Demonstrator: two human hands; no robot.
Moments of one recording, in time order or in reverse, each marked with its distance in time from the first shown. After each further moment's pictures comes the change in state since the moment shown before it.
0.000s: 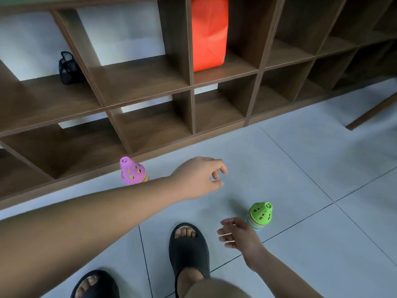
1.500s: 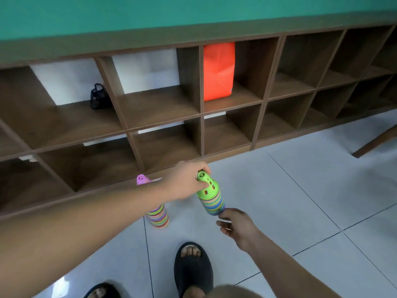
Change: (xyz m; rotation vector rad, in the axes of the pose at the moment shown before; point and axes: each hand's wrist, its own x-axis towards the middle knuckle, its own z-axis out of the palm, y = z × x) left_hand -0.012 0.003 -0.058 -0.039 0.138 -0.192; right_hand 0.015 -0.086 0.019 0.145 0.013 -0.019
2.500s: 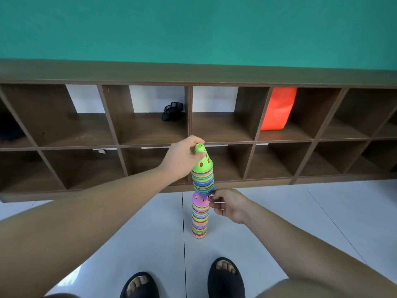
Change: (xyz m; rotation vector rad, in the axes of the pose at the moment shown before) left_hand -0.103 -0.081 -0.166 -0.158 0.508 -0.173; right_hand -0.057 -0.081 0.209 -0.360 -0.312 -0.013
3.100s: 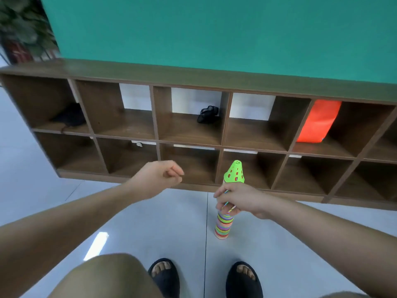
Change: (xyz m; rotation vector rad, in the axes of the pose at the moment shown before) left_hand -0.132 -0.054 -0.116 0.064 -0.119 -0.234; right_hand -0.075 -0.041 0.056 -0.758 -0.263 -0.258
